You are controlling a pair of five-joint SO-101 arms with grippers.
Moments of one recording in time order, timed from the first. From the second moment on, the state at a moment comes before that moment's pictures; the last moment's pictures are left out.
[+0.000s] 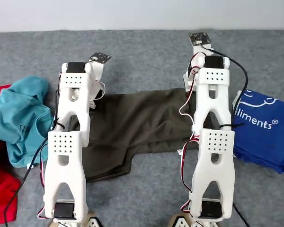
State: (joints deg) left arm -2.9 64.4 -58.9 99.1 -13.2; right arm 0.2 64.1 -71.2 88.5 10.7
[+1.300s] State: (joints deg) left arm -2.9 64.7 -59.5 99.4 -13.3; right arm 7.6 65.4 -75.4 90.3 21.5
